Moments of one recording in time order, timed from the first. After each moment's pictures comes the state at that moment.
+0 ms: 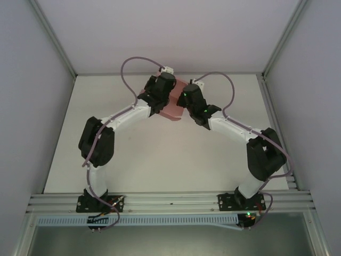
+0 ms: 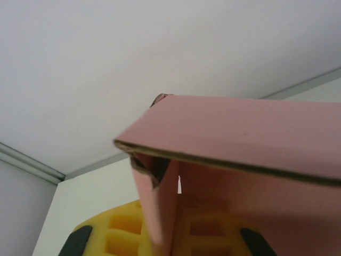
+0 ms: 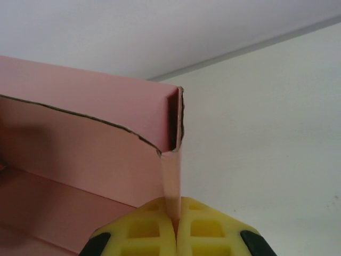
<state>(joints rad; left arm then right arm) -0.69 1.98 1.63 -0.12 -0.84 0.19 0.63 1.66 1.22 -0.08 0.35 0.64</state>
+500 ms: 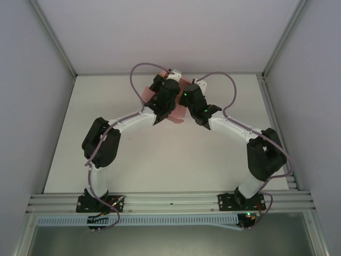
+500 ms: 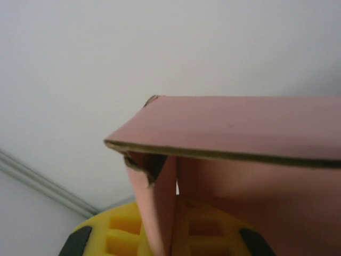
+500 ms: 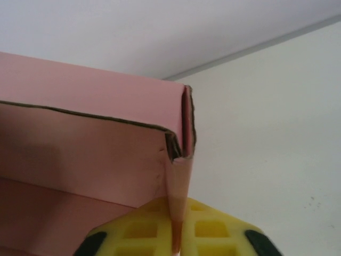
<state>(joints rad) -0.76 1.97 1.55 0.16 -0.90 0.41 0.62 1.66 1.21 -0.09 0.41 0.66</state>
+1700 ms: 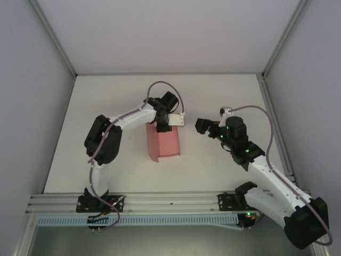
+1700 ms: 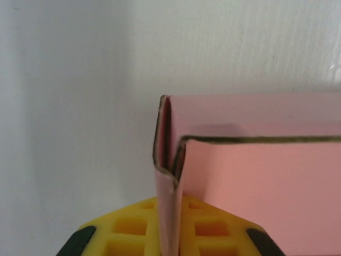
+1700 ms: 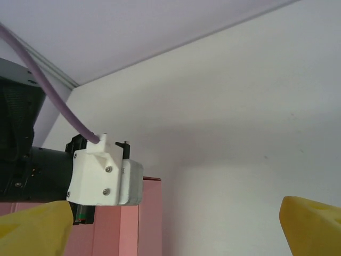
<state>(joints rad) -0.73 2.04 1.60 -0.83 -0.03 0.84 0.47 0.89 0.59 -0.14 -0.05 0.58</state>
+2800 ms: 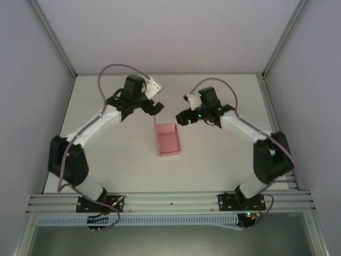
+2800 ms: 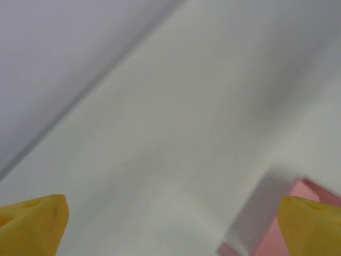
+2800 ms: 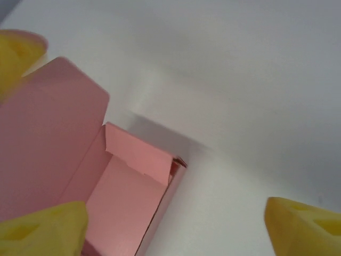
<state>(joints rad) -0.51 1.55 1.33 -0.35 0.04 0.32 0.48 1.67 1.23 -0.38 -0.42 -0.07</state>
